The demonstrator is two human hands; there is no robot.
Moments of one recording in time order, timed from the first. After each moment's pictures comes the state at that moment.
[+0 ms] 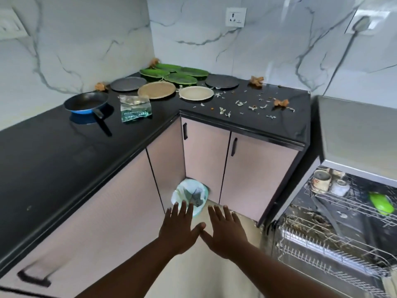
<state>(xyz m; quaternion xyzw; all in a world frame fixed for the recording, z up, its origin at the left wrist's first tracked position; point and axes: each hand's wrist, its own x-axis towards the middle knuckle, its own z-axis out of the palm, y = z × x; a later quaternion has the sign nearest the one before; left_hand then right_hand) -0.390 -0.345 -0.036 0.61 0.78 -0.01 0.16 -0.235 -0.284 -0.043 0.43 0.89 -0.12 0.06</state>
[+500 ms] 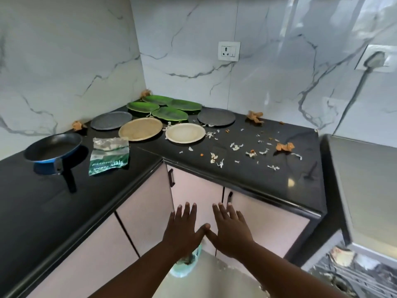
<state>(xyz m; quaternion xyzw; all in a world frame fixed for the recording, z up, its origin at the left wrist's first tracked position) -0.423 -0.093 -0.003 0.60 0.79 0.02 0.14 -0.275 -0.026 0.004 0.44 0.89 -0.11 0.02</state>
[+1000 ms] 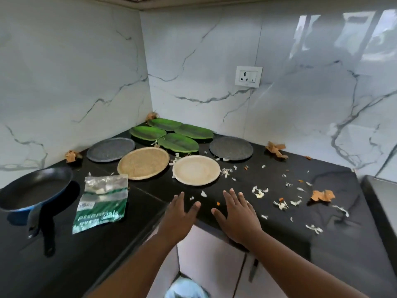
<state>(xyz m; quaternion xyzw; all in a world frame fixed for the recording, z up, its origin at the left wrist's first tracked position) -0.558 0.076 0.053 0.44 0.81 0.33 0.23 -0.392 0.158 0.064 0.48 0.87 -0.13 -0.07</state>
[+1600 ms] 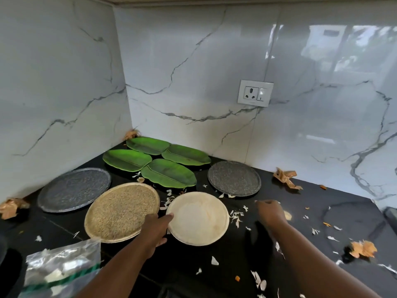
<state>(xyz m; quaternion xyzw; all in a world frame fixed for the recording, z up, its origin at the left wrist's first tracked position) -0.721 0.240 0.064 0.16 0.73 0.48 0.45 -0.449 0.382 0.071 0.71 0.51 -0.39 -0.29</state>
